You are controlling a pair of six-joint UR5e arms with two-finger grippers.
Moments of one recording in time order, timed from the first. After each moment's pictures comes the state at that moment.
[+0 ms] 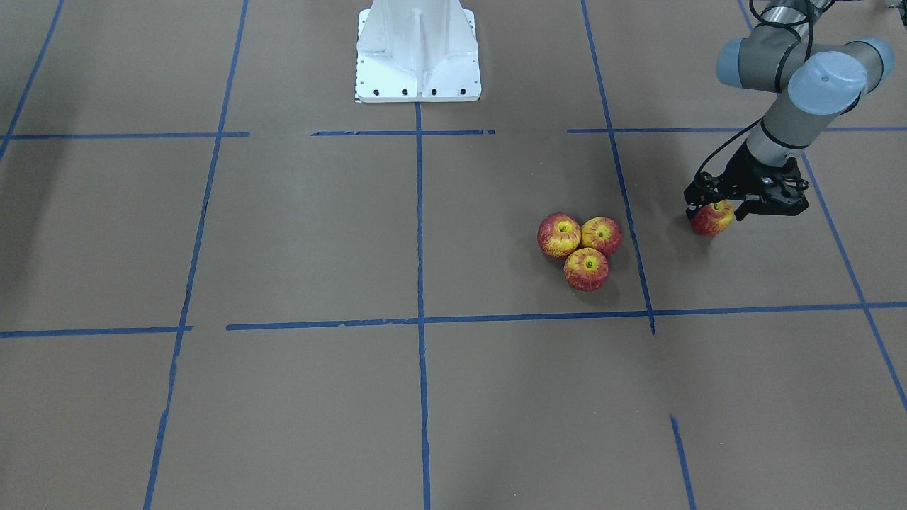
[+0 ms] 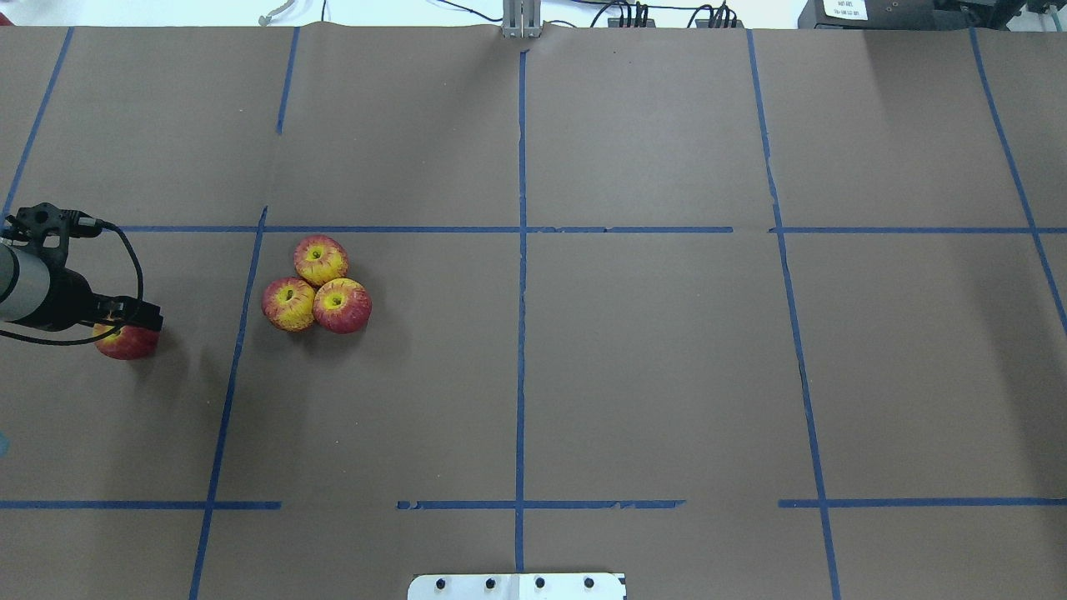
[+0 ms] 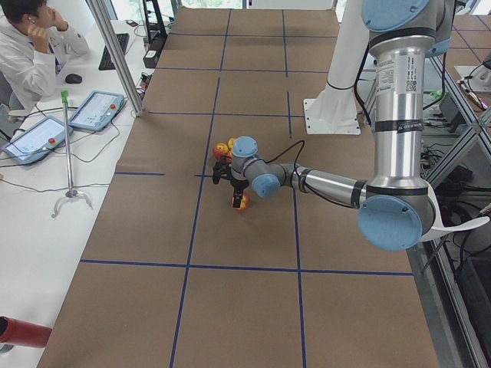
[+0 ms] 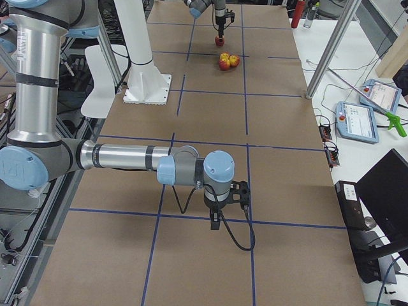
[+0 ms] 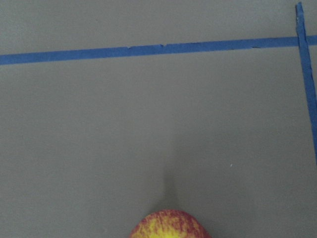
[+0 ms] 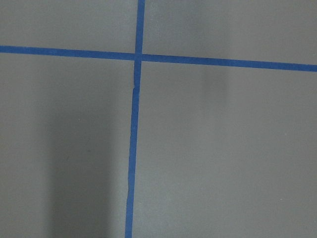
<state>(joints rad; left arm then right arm) -0.83 -1.51 -1.73 -2.17 -2.04 -0.90 1.59 -1.71 1.71 -1.58 2.29 -0.06</state>
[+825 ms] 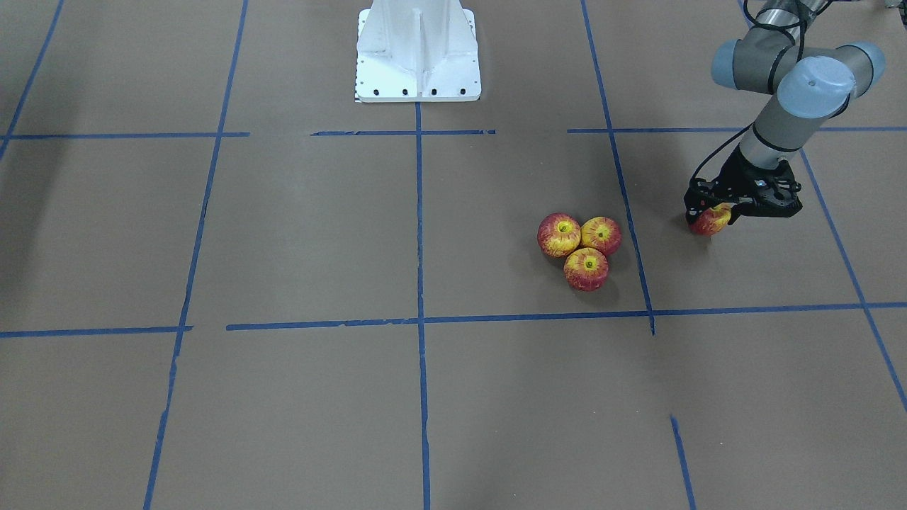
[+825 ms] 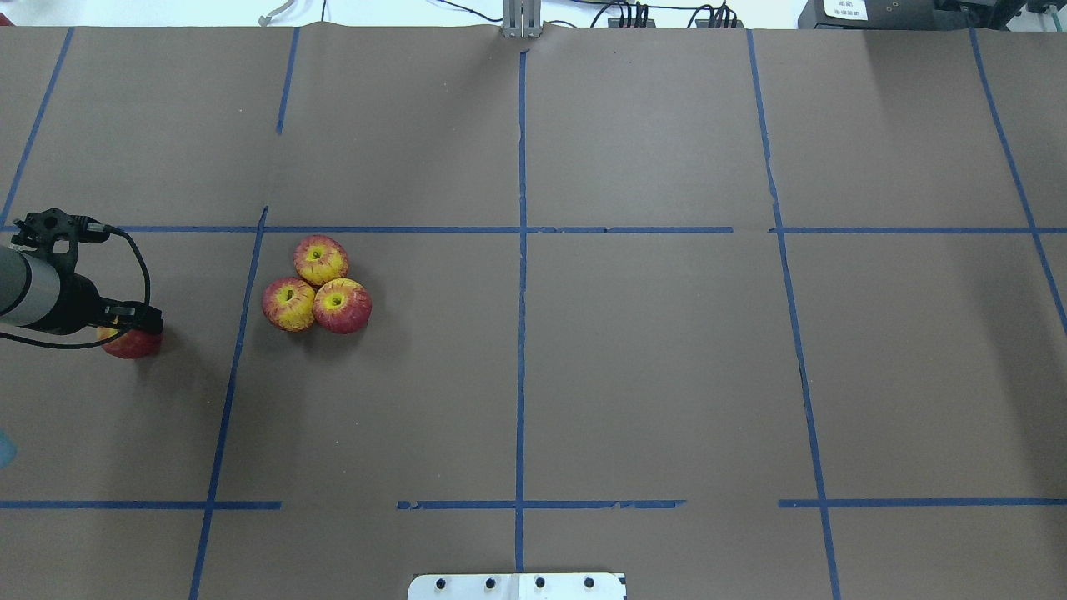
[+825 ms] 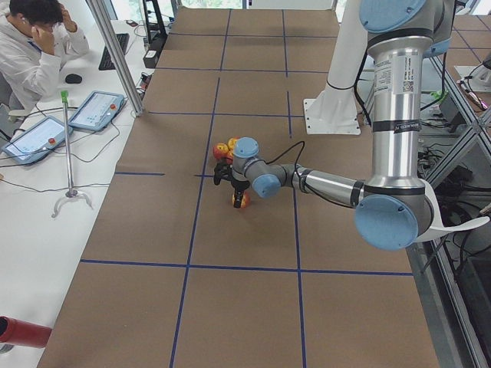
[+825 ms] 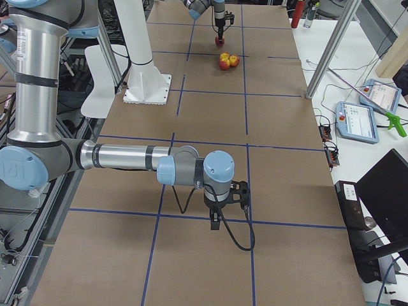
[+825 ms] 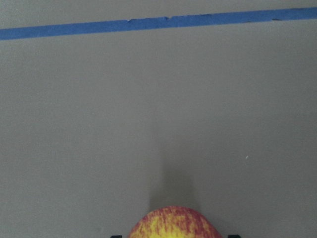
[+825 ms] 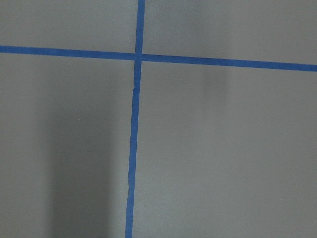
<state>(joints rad) -0.81 -1.52 -1.76 -2.16 -2.01 -0.91 1.59 -1.71 1.71 -1.58 2.30 -0.06</state>
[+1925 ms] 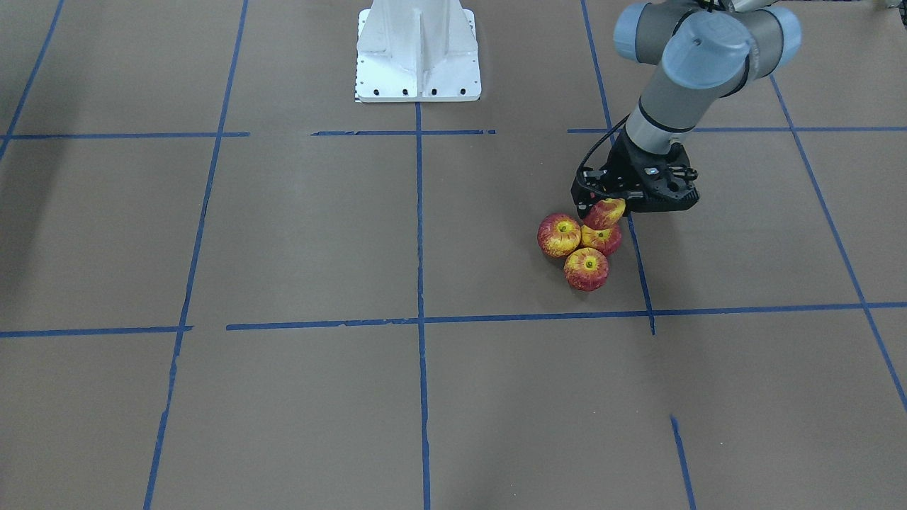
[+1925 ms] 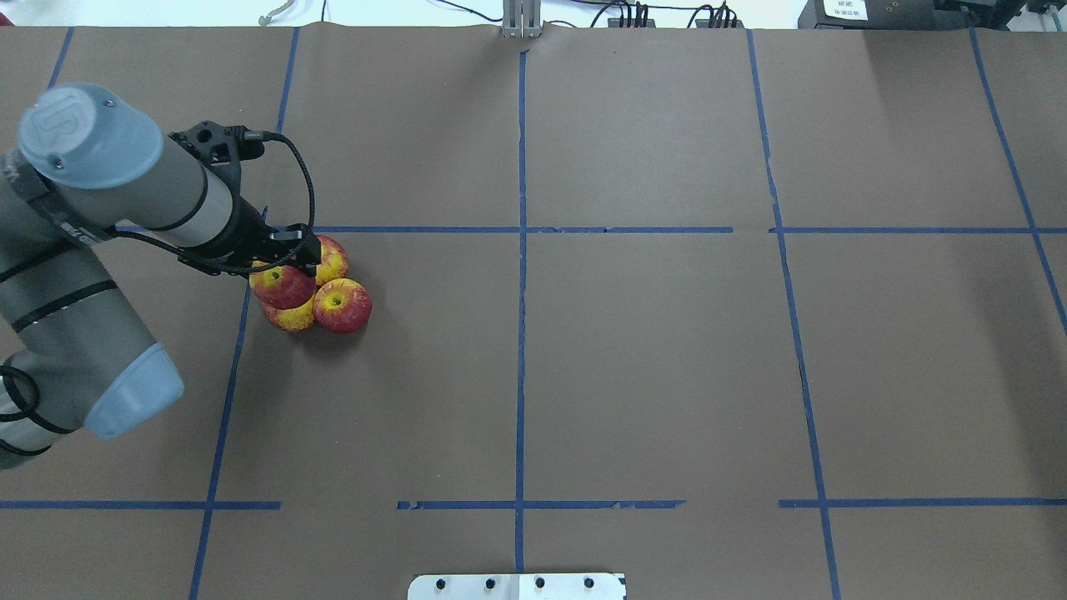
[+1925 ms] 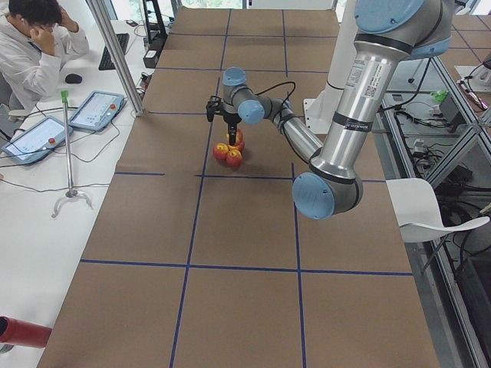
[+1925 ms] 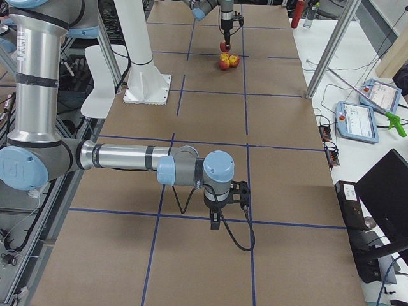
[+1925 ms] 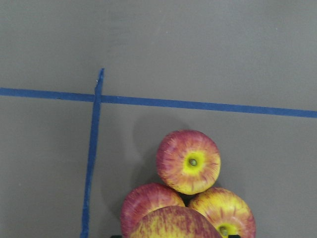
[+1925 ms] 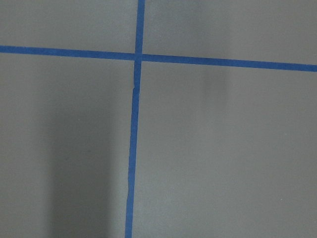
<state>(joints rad) -0.75 -1.95 -1.86 -1.67 -2.03 -1.14 1.59 -1.71 1.71 -1.58 2.29 -0.06</state>
